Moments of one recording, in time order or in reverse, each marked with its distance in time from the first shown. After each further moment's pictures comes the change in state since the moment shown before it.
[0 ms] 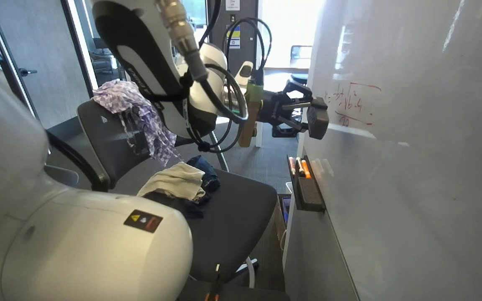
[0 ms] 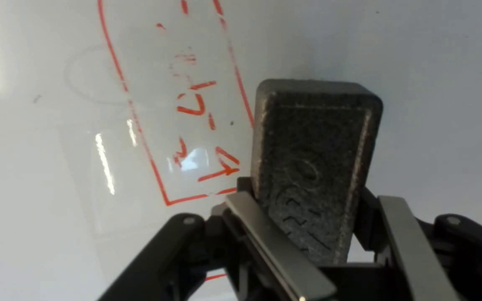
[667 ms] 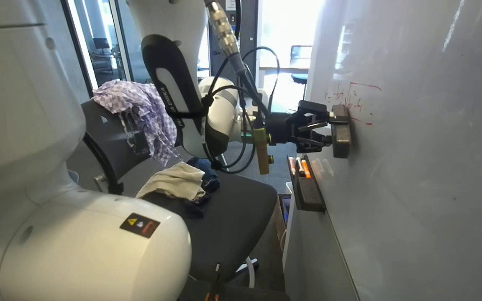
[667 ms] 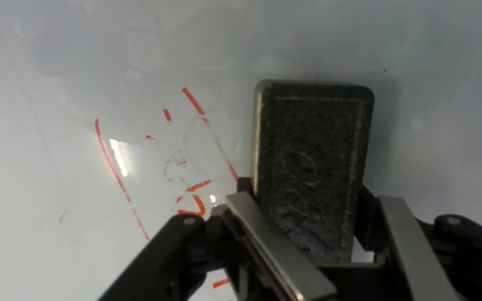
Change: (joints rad) arm -0.059 0.280 0.016 0.071 -0.025 -0.296 0.446
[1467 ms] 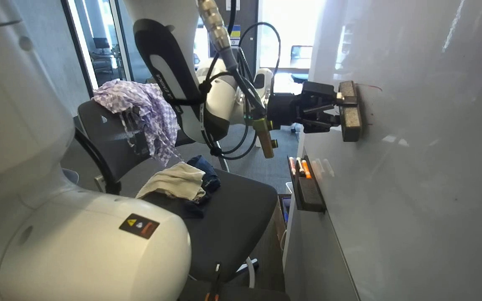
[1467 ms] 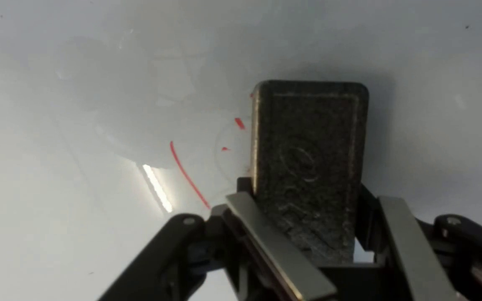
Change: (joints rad) arm -0.007 -0.093 0.004 0.030 0.038 -0.056 0.091
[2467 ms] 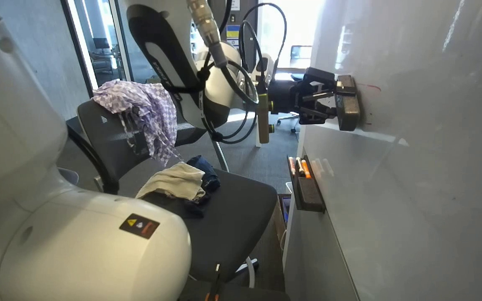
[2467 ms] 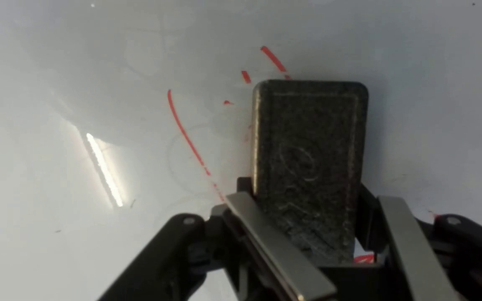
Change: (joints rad) arm 0.005 -0.041 -0.001 0.043 0.029 0.094 -0.204
